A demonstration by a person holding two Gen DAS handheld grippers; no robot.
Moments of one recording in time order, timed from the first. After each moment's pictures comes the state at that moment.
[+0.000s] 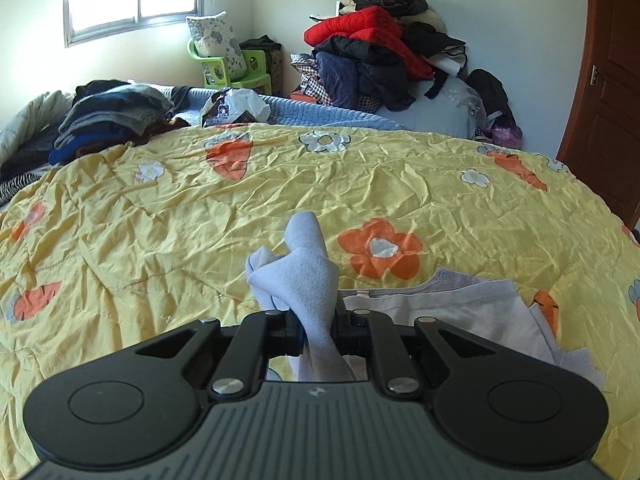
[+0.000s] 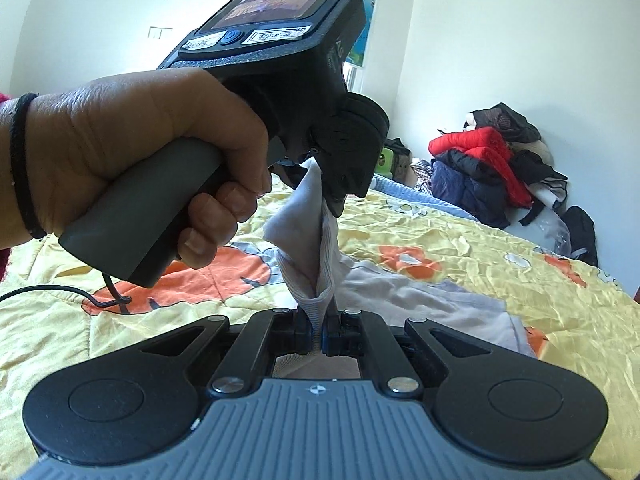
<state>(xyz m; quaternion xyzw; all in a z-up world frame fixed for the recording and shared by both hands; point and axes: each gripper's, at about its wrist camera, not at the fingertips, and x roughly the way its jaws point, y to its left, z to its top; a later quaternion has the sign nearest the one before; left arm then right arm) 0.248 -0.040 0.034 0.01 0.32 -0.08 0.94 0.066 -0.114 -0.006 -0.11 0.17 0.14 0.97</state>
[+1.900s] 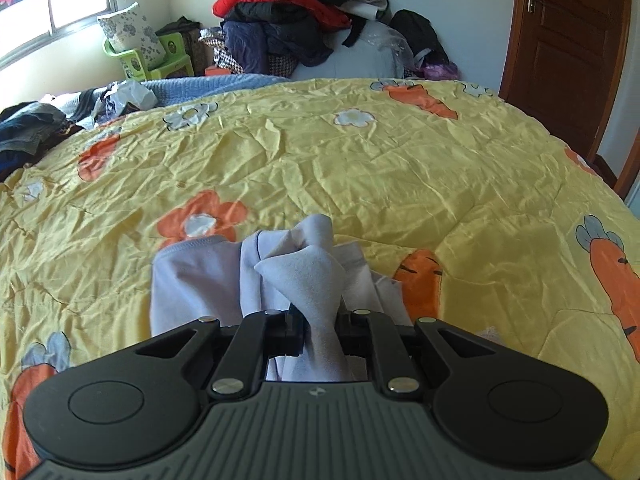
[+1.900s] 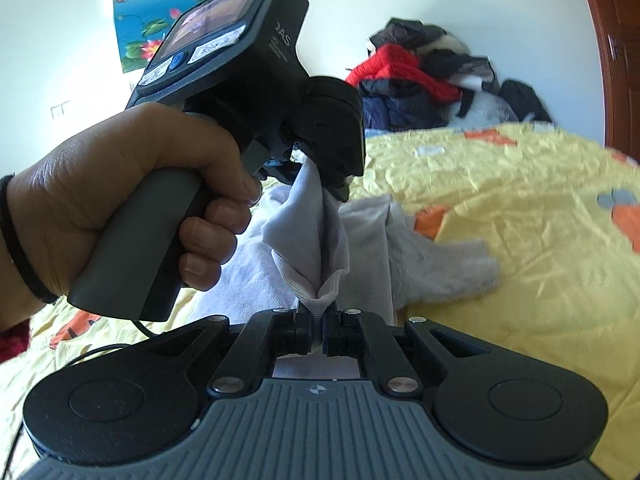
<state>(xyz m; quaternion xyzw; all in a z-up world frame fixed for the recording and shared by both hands) 0.255 -0.201 0.005 0.07 0.38 -0.15 0.91 0.065 -0.250 -0.032 0.11 0.23 0.07 0.96</state>
